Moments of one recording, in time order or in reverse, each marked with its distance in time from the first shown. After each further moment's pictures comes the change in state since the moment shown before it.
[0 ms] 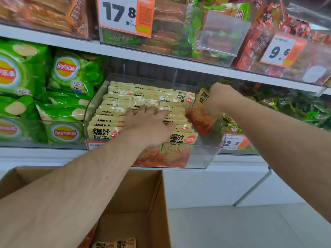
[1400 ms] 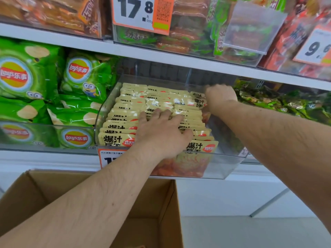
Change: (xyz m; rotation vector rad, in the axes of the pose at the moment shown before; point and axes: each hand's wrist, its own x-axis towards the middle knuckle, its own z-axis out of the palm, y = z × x) left_hand -0.004 0.001 0.001 -0.057 0.009 -0.002; right_hand 0.085 -0.022 0.056 -0.486 0.212 -0.241
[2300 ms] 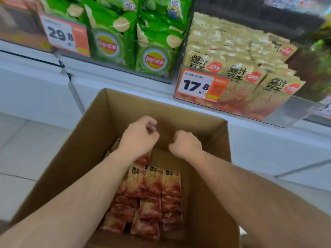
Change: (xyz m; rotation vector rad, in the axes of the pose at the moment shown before) left_hand -0.180 -0.168 0.128 -0.731 0.174 -0.444; right_hand -0.241 -0.267 0.062 0.665 -0.624 -0.134
